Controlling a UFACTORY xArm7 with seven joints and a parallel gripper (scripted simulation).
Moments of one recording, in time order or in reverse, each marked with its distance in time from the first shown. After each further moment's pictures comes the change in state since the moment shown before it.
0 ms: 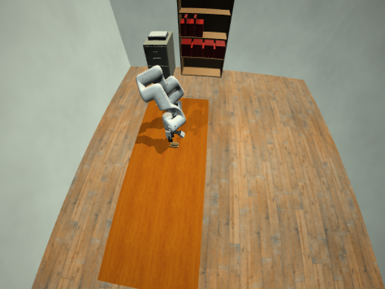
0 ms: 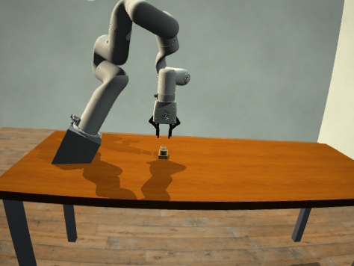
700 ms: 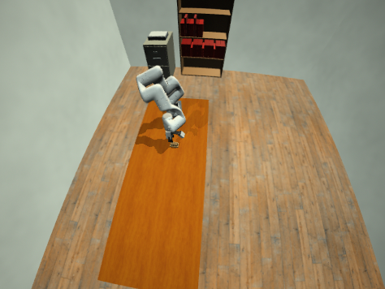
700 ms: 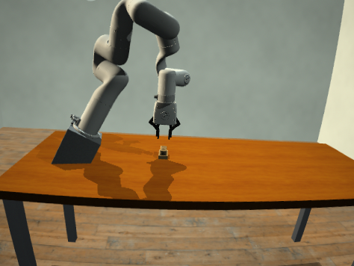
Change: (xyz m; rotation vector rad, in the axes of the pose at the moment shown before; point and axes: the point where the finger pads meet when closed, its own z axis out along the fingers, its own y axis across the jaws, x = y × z) arm 0.000 0.000 0.004 0.001 0.001 0.000
